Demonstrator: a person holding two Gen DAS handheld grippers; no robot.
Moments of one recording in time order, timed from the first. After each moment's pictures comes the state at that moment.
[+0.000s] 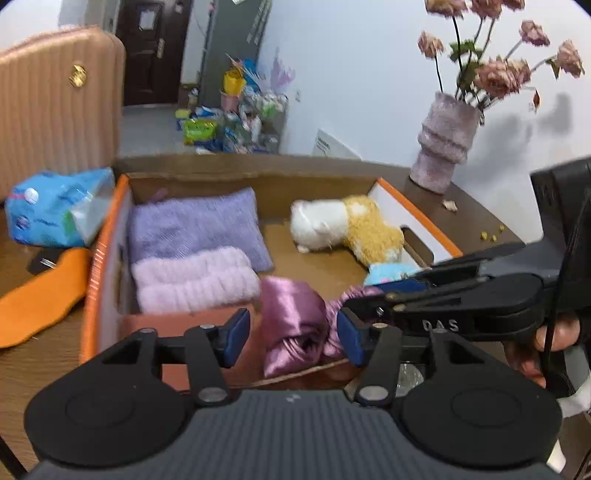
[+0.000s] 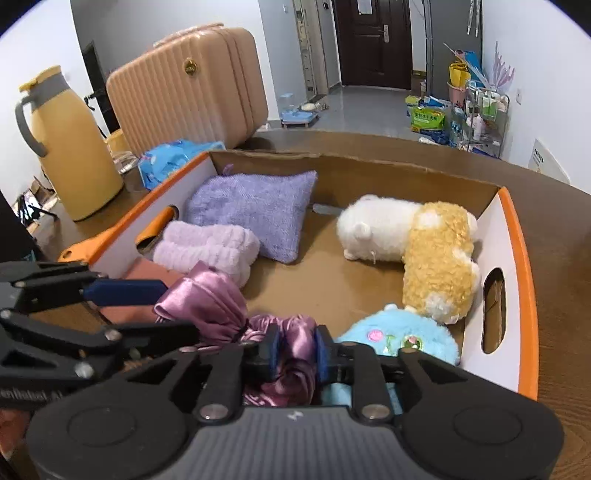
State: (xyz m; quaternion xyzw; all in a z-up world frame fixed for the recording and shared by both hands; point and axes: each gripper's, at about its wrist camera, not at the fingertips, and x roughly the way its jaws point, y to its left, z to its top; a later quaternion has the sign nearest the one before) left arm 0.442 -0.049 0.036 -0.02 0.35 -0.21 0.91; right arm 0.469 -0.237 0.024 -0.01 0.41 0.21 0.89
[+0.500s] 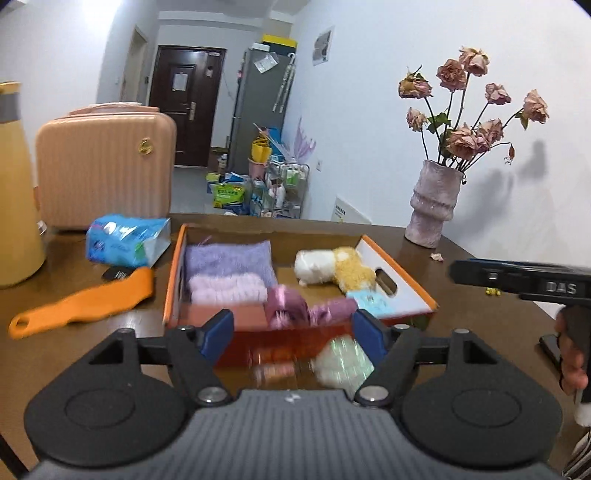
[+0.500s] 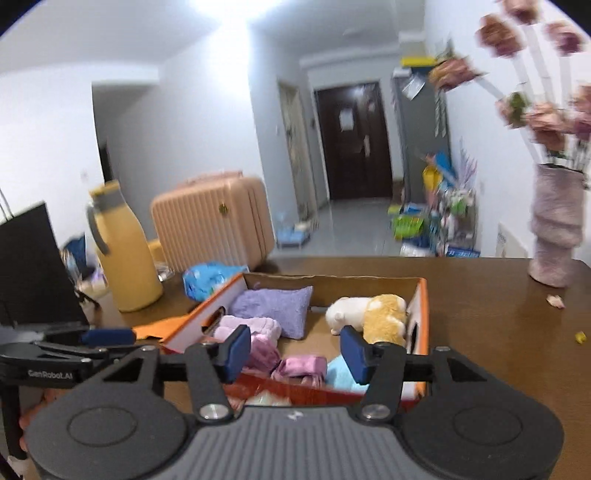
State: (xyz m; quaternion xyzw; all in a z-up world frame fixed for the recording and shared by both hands) left arm 0.294 -0.029 0.083 -0.04 0.24 -0.16 0.96; right arm 0.303 -0.307 0.101 0.06 0.21 0.19 0.96
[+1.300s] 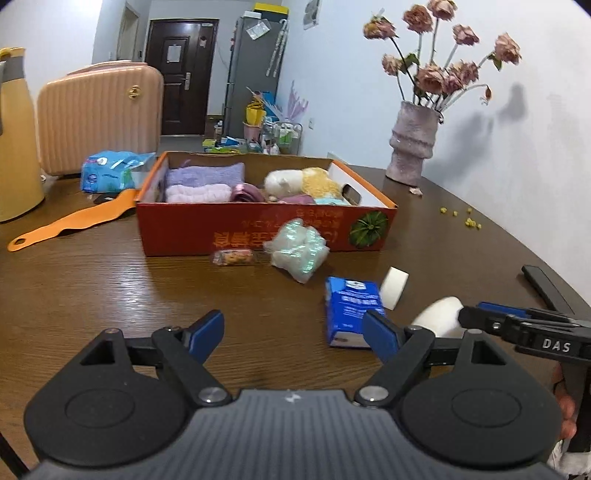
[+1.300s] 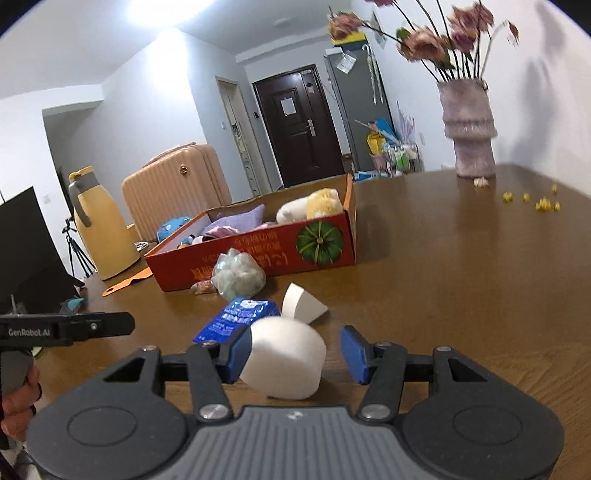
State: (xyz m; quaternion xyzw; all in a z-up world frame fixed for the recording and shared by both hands) left arm 0.220 -0.070 0.031 -0.02 0.30 -0.17 0.94; right arm 0.179 -0.347 -0.004 0.13 0.25 0.13 0.95
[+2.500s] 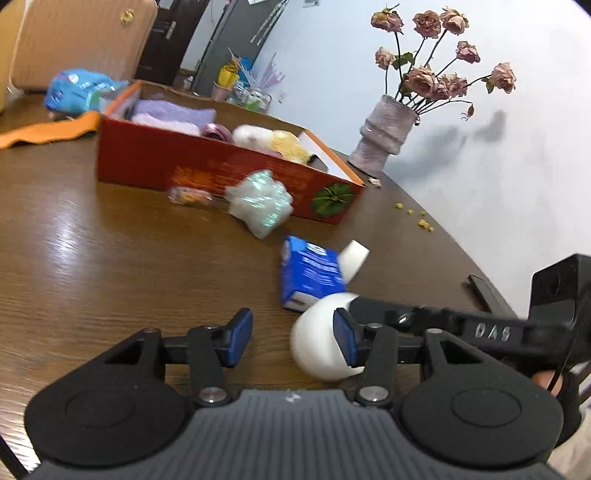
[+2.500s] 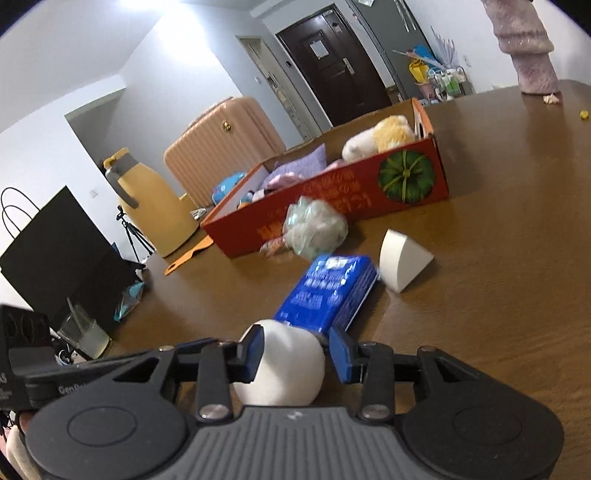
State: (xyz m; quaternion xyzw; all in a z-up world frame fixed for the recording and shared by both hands) left arm 0.233 -0.052 -0.004 -0.14 0.35 -0.25 0.89; right arm 0.222 -0.305 -0.017 0.21 0.34 0.23 0.89
